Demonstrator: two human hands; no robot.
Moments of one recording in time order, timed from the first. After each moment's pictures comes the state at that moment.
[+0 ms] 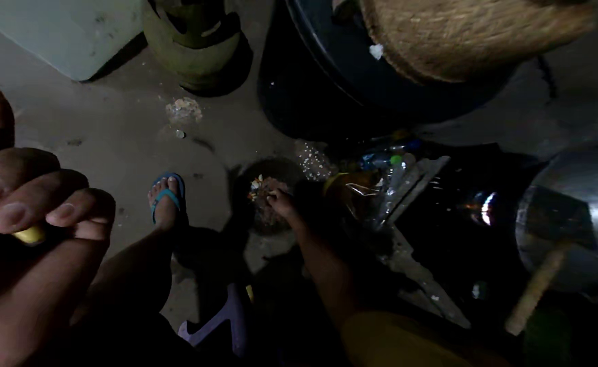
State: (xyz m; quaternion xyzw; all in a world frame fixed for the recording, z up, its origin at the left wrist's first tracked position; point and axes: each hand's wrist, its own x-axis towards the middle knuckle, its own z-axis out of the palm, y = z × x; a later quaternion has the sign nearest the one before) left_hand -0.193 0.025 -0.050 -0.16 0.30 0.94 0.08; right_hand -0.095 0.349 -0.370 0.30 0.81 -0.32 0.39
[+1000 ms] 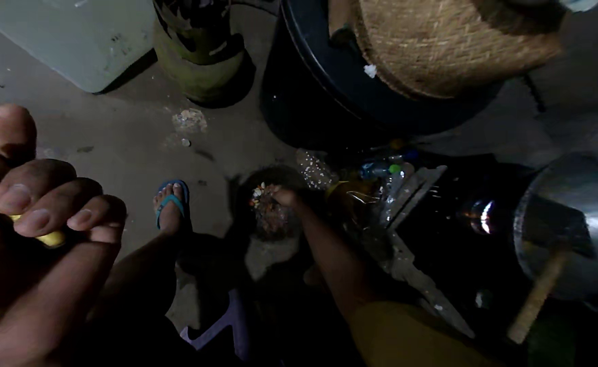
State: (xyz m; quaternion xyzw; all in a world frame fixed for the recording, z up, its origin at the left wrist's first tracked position) left_hand -0.191 0.024 -0.037 -0.20 0.32 0.92 0.06; right_hand -0.148 0.348 -0.334 0.26 0.79 -0.33 0.44
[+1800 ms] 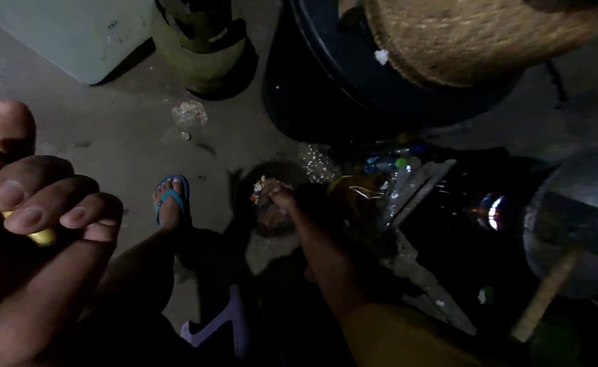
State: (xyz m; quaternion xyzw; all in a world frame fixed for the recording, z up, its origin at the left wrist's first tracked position) left_hand -0.192 0.020 -0.051 -0.14 0.28 0.94 0.10; right_hand -0.127 0.341 -0.354 0.27 0.80 -0.29 0.44
